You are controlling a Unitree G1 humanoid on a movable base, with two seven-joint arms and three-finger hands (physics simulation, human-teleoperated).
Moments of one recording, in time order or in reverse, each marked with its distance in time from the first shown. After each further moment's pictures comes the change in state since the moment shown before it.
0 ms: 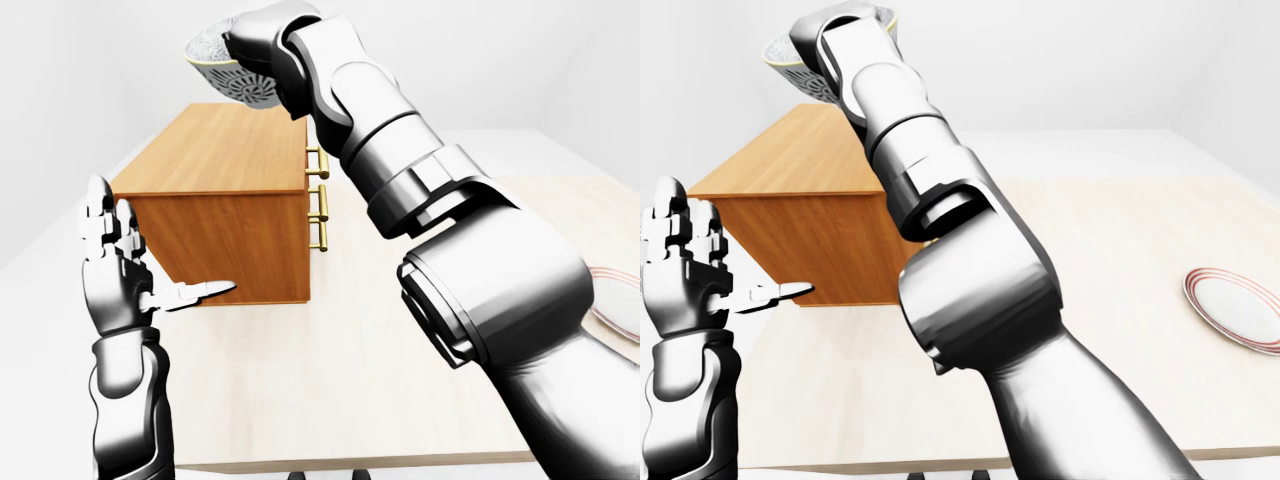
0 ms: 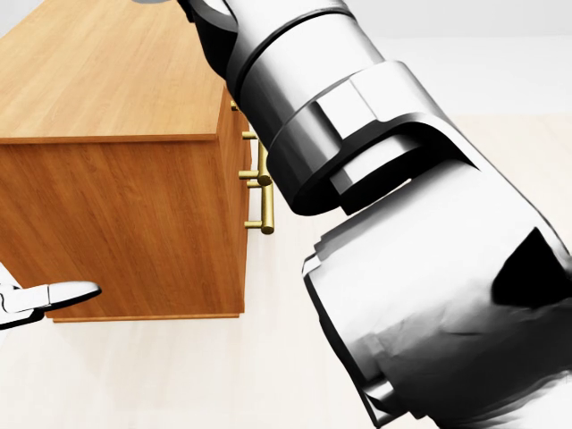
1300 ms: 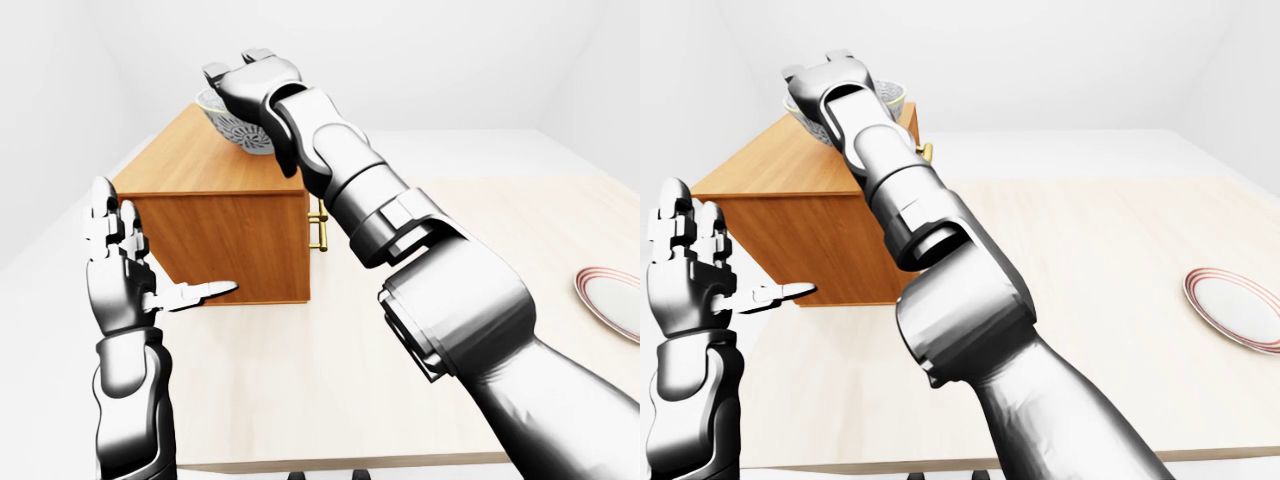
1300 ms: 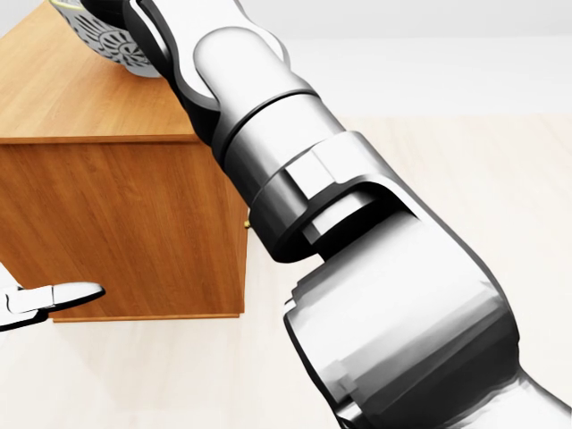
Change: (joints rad) left arm 0.002 -0.005 -0.010 0.005 -0.002 0.000 0.002; right arm 0.134 0.079 0.029 -0.027 0.023 -0.009 -0.118
